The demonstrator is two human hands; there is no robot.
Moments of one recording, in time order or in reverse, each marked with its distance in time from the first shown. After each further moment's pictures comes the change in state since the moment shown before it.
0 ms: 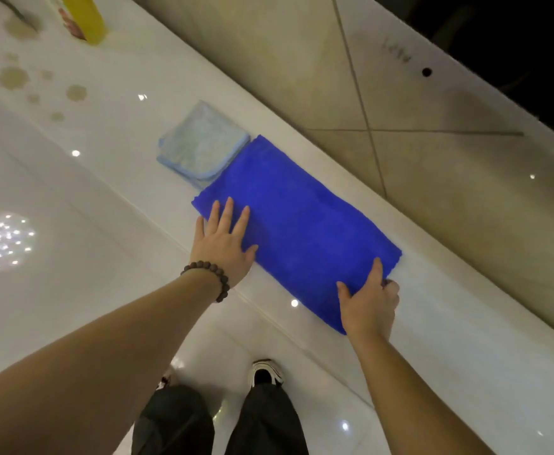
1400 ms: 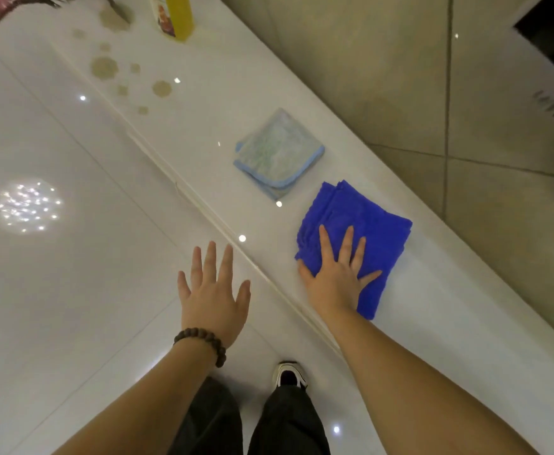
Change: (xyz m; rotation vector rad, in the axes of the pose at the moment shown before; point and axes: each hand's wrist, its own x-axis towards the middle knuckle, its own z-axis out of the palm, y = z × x) left_hand -0.095 -0.087 0.006 -0.301 0.000 -0.334; right_hand -0.026 -0.131 0.074 -0.382 -0.130 -0.438
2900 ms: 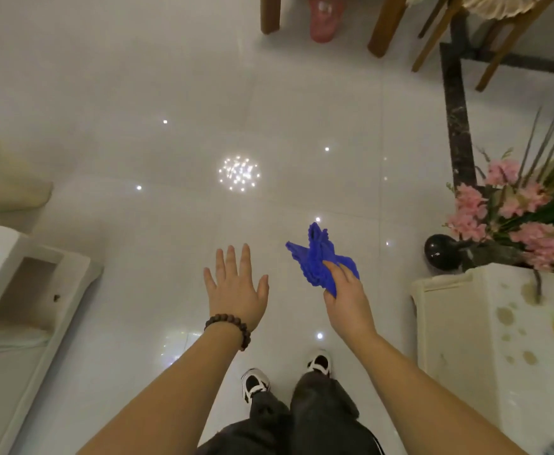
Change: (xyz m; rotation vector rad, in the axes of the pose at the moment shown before) left_hand -0.194 -0.591 -0.323 -0.399 0.343 -0.807; right_hand -0.320 -0.678 -0.077 0.161 -0.266 -1.106
